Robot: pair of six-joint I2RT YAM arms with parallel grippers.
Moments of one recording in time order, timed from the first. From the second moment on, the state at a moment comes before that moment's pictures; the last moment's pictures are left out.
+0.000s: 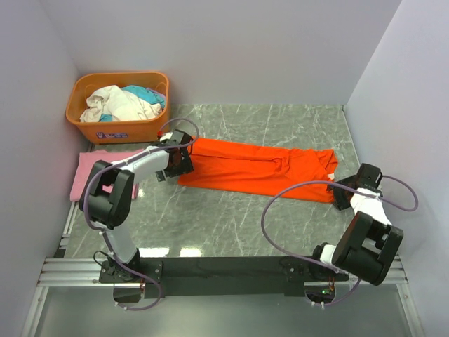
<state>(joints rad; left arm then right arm) -0.42 1.78 1.17 -0.57 -0.36 -0.73 -0.52 1.24 0.62 -0.40 -0.11 0.75</state>
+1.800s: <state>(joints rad) -0.57 1.76 1.28 -0.46 -0.25 -0.12 -0.61 1.36 0.62 -0.32 -0.12 0.65</state>
